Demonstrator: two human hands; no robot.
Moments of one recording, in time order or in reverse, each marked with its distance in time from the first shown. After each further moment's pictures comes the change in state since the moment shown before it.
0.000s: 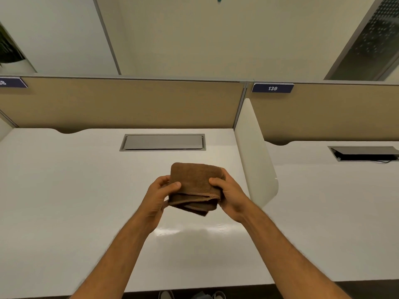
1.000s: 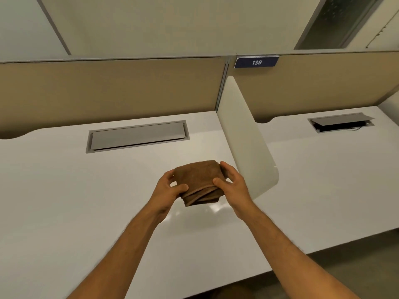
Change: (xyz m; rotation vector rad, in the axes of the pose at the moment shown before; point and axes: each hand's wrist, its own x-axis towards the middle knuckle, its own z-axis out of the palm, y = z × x) left_hand 0.111 -0.039 0.015 0.143 -0.131 -0.072; right_hand 0.049 0.030 -0.038 -0.369 0.417 -0.126
